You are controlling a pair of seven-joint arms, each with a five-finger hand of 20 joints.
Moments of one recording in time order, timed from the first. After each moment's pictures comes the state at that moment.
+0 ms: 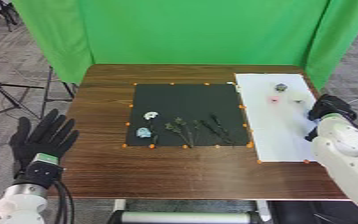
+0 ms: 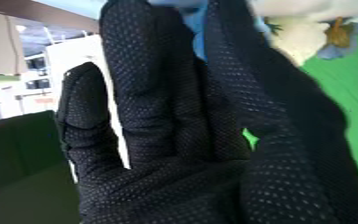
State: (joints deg) left arm 133.3 -53.7 -100.0 -125.0 5.7 16.9 21.5; right arm -77.7 -42.6 66.7 -83.9 -123.2 2.6 41.0
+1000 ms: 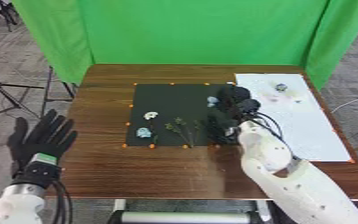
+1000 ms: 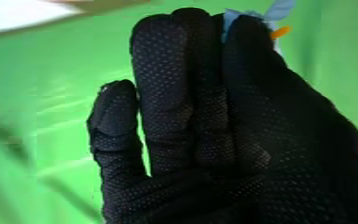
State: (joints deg) left arm 132.9 -54.1 -100.6 -124.1 6.0 15.7 20.1; right arm -73.7 -56.1 48.5 -98.4 -136.0 10.7 24.9
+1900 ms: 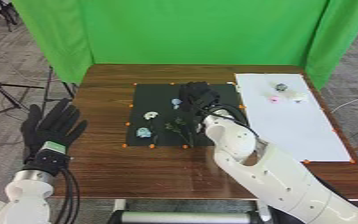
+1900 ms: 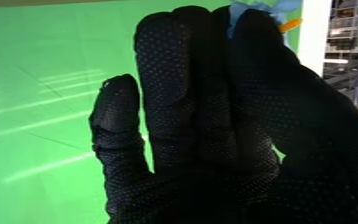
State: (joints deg) left arm 126.6 -52.1 -97.4 -122.5 6.6 15.8 17.8; right arm -62.8 -61.8 36.8 -93.4 -138.8 5.0 21.7
